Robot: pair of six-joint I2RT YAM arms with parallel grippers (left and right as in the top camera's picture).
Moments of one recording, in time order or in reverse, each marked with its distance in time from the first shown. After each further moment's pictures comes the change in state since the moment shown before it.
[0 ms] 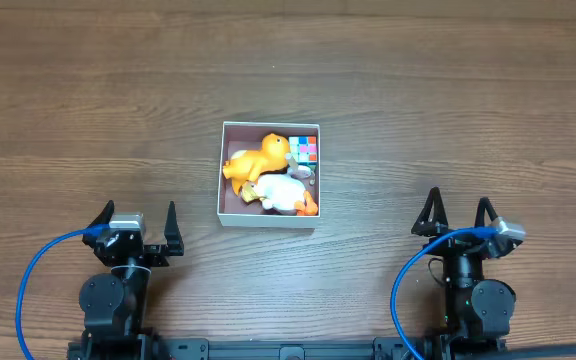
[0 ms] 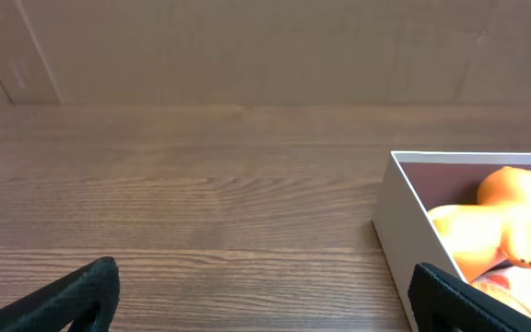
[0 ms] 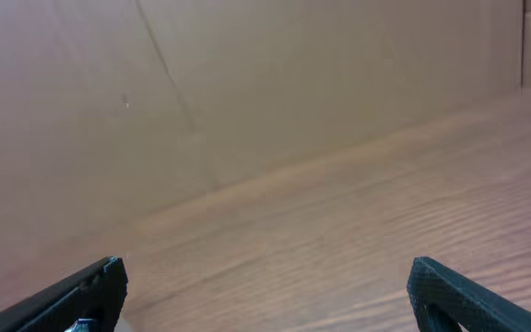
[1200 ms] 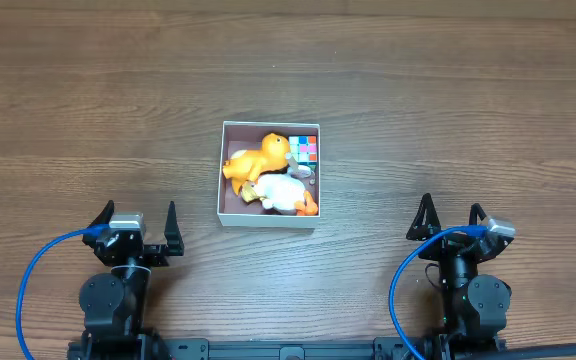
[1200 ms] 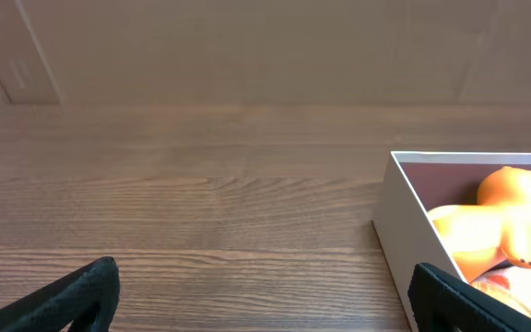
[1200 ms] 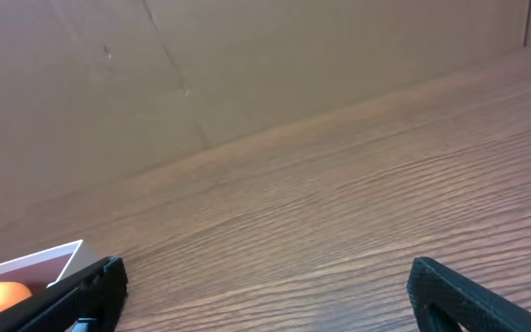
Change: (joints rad) left arm 0.000 0.000 0.000 0.000 0.000 0.000; right arm 0.000 -0.004 -0.002 -0.106 -0.019 -0.020
